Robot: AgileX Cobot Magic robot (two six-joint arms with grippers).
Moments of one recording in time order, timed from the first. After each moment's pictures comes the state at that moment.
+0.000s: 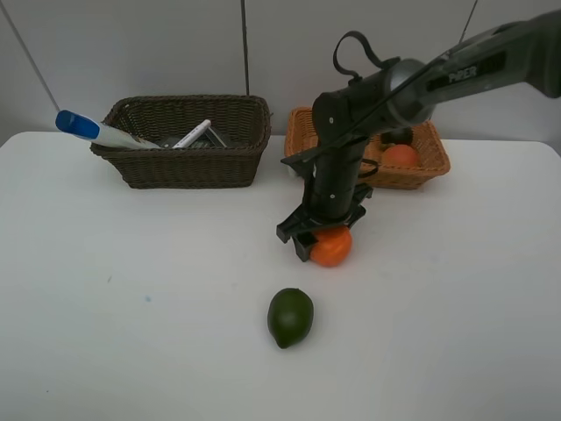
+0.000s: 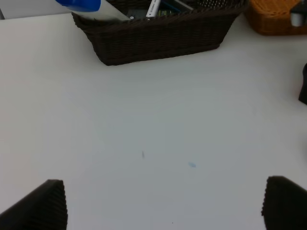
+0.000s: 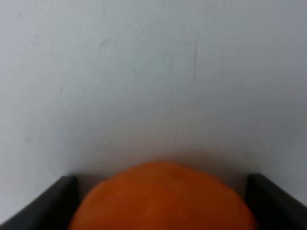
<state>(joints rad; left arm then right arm) -0.07 -0.01 -0.51 -0.16 1.07 0.10 0.60 2.22 -1.46 -0.04 0.89 -0.03</state>
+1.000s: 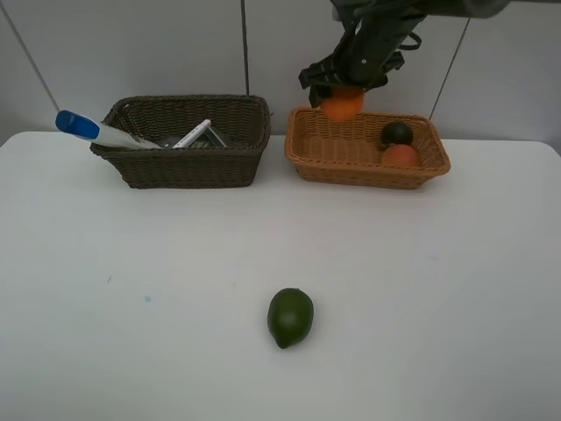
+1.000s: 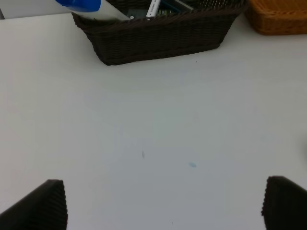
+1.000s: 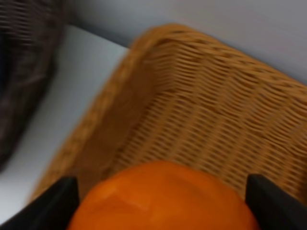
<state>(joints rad) -0.07 -0.01 -0.51 -0.16 1.07 0.10 0.39 2.18 -1.87 -0.07 0.75 -0.03</state>
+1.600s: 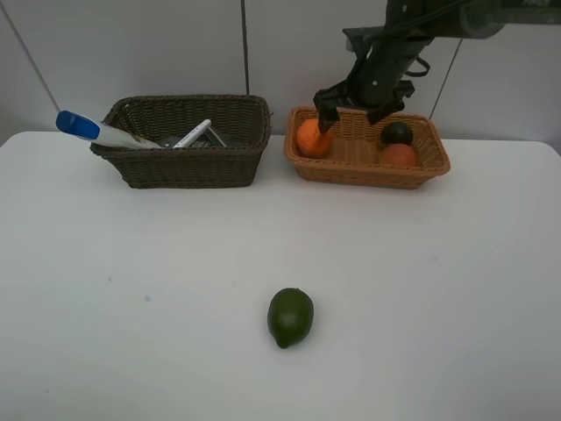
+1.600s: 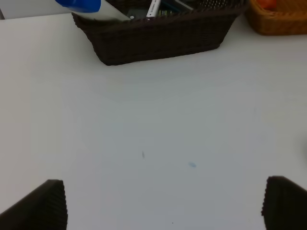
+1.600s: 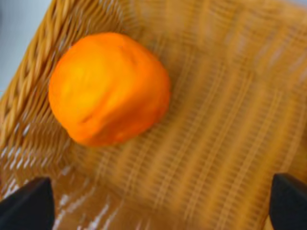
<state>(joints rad) -0.07 -0.01 -0.51 -0.16 1.07 0.10 0.34 2.22 -1.87 -0.02 0.87 -0.02</state>
